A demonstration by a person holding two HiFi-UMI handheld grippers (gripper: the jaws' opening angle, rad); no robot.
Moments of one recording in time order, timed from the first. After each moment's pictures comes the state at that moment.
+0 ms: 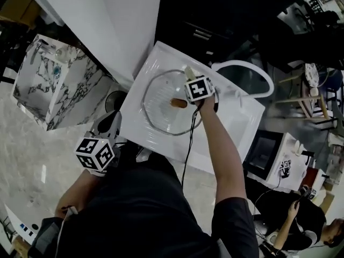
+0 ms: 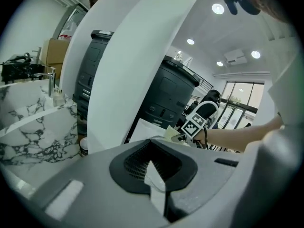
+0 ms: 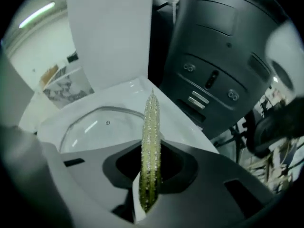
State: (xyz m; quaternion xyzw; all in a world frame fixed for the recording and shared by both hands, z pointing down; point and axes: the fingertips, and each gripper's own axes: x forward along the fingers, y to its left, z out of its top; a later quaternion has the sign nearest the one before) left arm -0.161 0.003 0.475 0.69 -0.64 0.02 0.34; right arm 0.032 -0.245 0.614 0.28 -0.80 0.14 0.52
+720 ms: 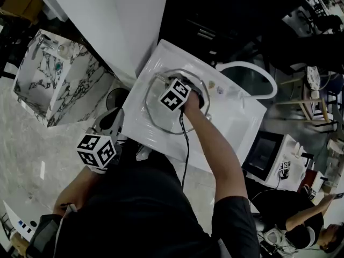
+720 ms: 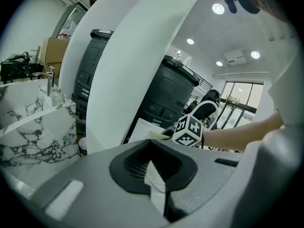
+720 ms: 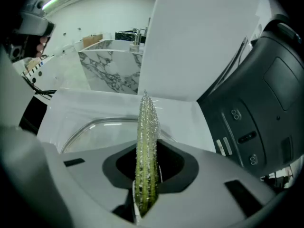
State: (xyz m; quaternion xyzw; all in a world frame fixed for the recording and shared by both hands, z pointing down) left arm -0.164 0.002 0.478 0.69 -0.64 0.02 0.34; right arm -0.066 -0.177 0.623 0.10 -0.81 -0.08 0.57
